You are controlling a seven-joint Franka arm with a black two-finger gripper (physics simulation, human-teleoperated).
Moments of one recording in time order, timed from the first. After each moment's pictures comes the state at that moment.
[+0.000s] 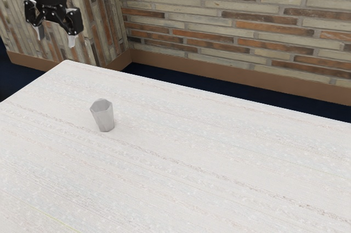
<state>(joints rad) -0.03 0.00 0.11 -1.40 0.19 1.33 -0.08</state>
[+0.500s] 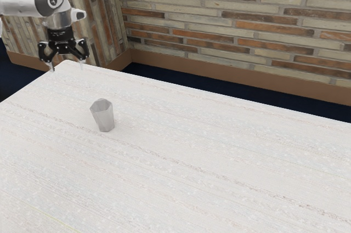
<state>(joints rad) 0.19 0.33 0.14 -1.37 0.04 1.61 -0.34</state>
